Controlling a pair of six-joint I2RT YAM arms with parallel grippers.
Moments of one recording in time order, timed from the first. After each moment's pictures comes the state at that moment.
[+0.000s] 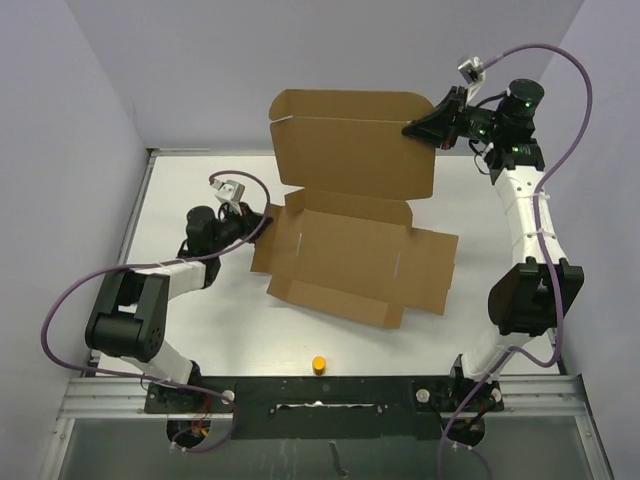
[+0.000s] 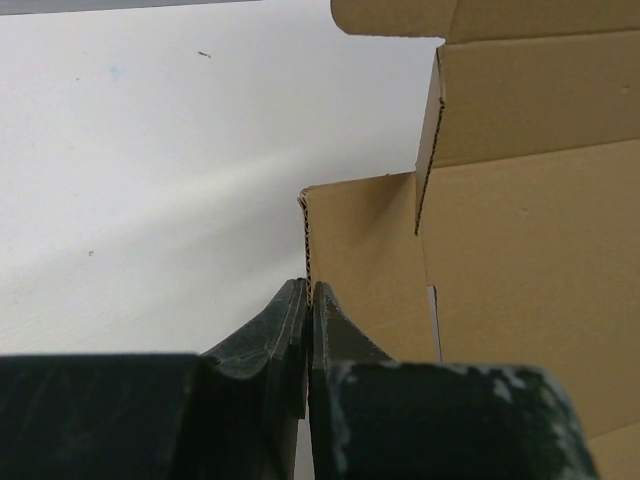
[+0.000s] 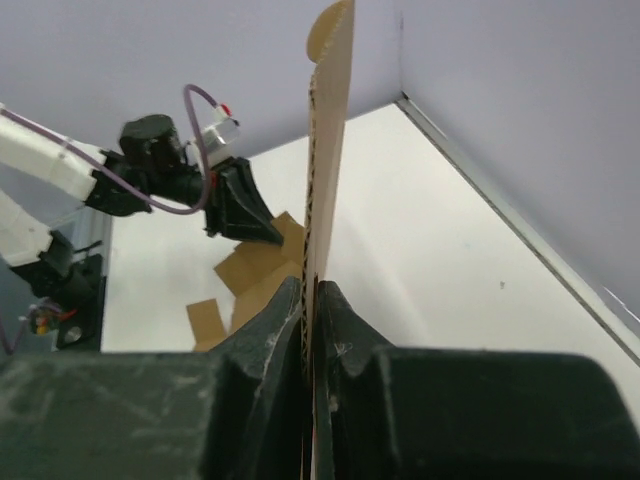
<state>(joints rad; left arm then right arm) -0.20 1.58 0.66 0.77 0.51 -0.31 -0.06 1.72 1.76 0.12 -1.37 0.37</state>
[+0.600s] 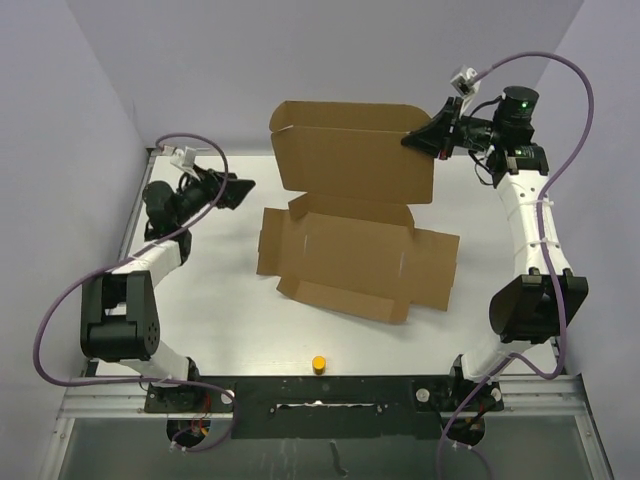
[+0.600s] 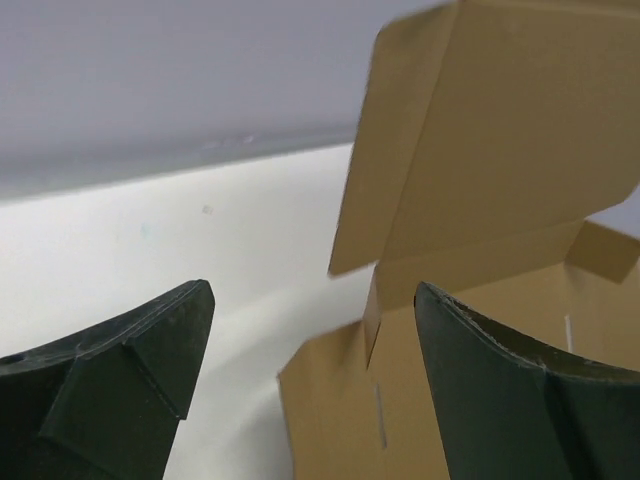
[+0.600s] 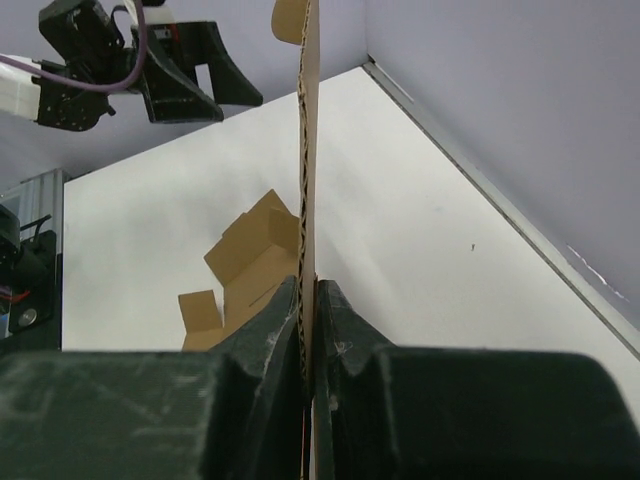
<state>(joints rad) 0.02 1.56 0.79 0.86 0.73 -0.55 -0.04 1.66 1.78 -0.36 -1.22 -0.08</state>
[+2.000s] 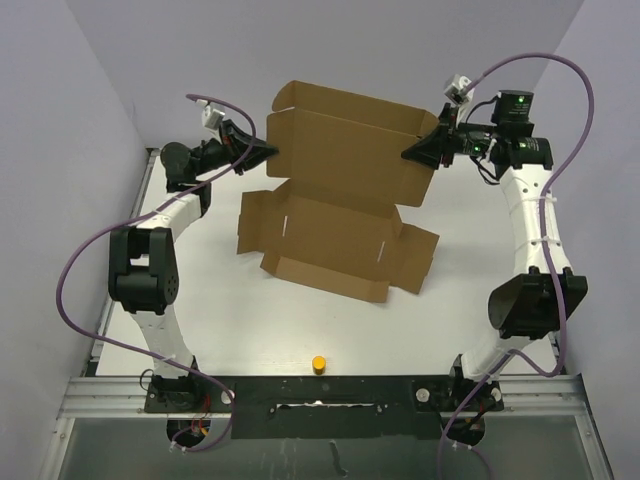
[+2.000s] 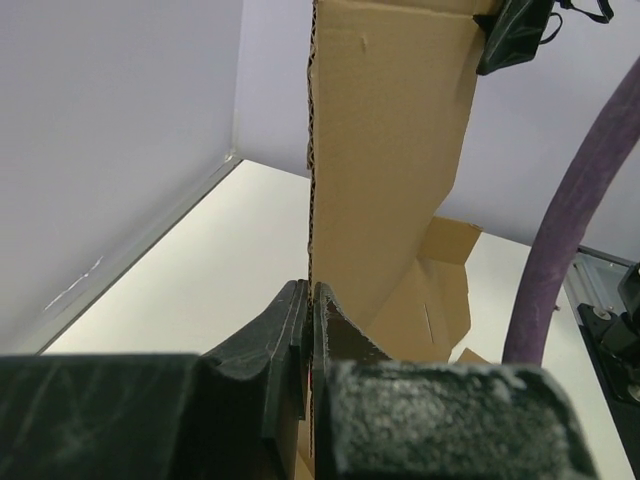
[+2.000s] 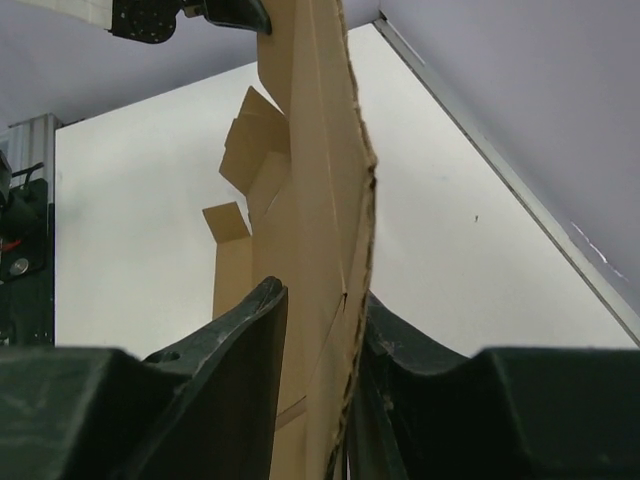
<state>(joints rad) -0.09 1.92 1.38 1.16 1.13 -0.80 -0.04 1.68 1.88 -0.67 -1.23 -0.36</state>
